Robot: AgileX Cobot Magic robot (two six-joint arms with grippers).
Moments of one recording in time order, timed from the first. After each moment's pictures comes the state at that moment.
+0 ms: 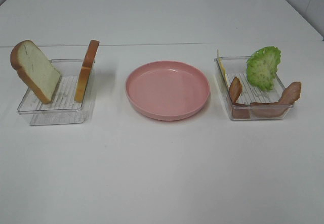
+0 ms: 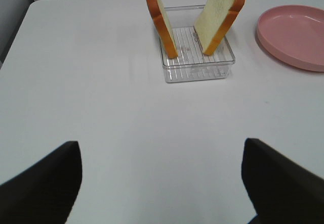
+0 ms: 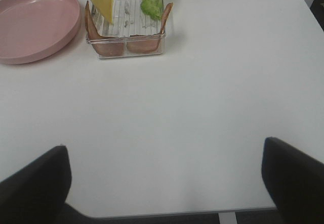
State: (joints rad) left arm 0.03 -0.01 -0.52 -0.08 1.08 0.02; right arm 0.04 0.00 -0.45 -0.05 1.10 0.06
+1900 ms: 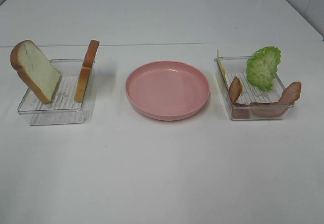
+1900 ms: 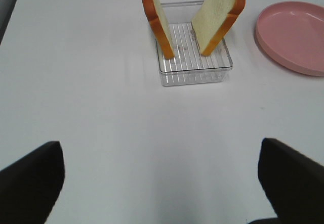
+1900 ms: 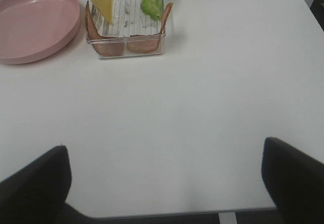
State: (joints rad) left arm 0.01 0.37 -0.67 -0.09 1.00 0.01; right arm 0.04 0.00 -0.45 -0.05 1.10 0.06
